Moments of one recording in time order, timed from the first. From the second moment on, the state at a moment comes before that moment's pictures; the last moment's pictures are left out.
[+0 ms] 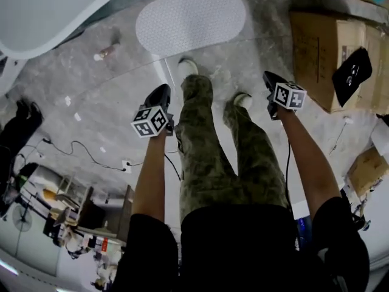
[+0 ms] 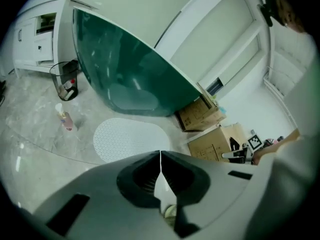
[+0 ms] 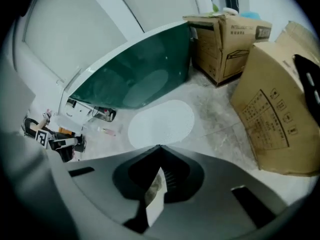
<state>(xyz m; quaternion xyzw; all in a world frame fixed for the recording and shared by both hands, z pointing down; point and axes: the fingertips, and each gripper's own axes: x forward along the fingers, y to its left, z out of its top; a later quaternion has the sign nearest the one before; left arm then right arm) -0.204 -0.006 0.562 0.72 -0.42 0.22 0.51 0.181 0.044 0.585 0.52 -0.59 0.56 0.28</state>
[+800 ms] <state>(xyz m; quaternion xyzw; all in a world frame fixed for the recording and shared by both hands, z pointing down) -0.274 -0.078 0.344 0.76 -0.40 0.17 0.48 0.203 0.064 0.285 0.59 -0.58 0.50 0.28</state>
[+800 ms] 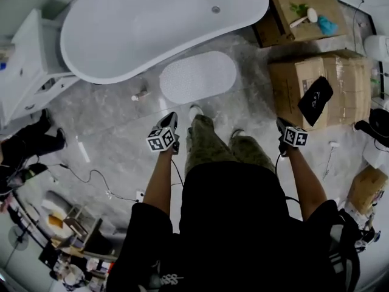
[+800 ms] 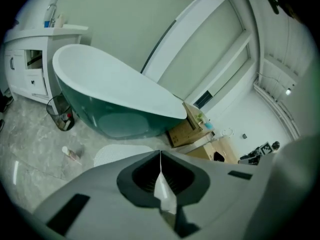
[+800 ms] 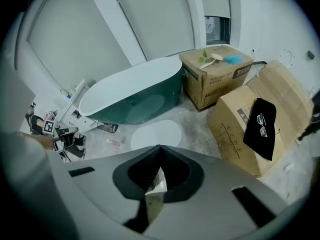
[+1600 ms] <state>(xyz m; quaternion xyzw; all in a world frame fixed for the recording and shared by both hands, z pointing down) -0.151 -0.082 -0.015 0.77 -0.60 -0.01 0.24 0.380 -0.122 -0.026 0.56 -0.79 0.22 0.12</state>
